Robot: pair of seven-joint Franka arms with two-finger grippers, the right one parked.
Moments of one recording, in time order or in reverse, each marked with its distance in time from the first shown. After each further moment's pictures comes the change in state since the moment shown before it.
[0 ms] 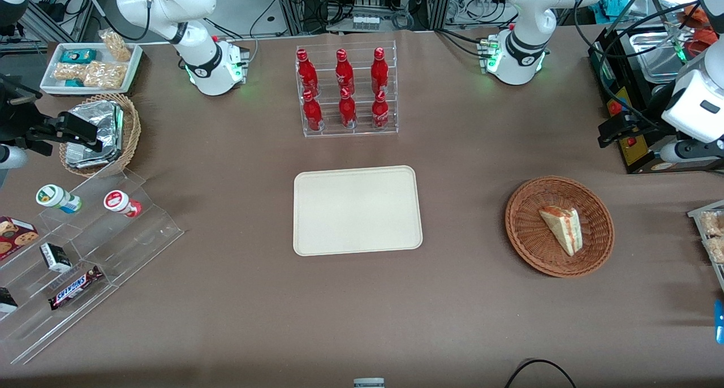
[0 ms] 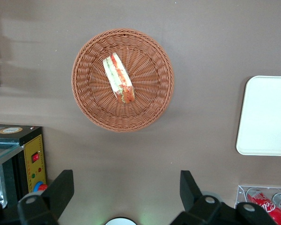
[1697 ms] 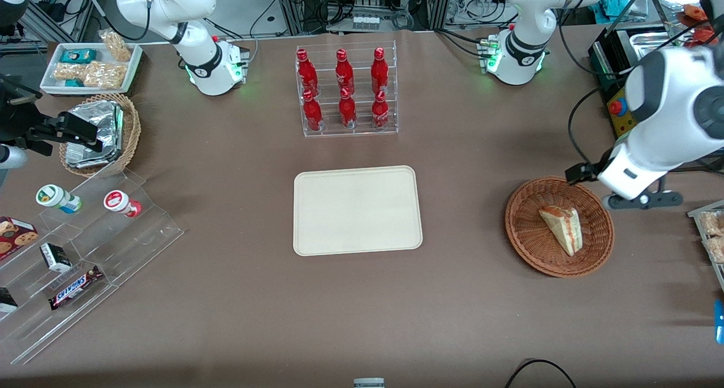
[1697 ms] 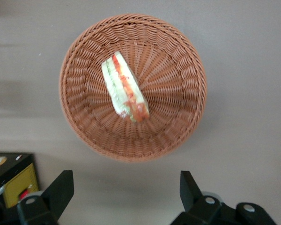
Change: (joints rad) arm 0.001 0.094 0.008 -0.360 0.082 0.427 0.040
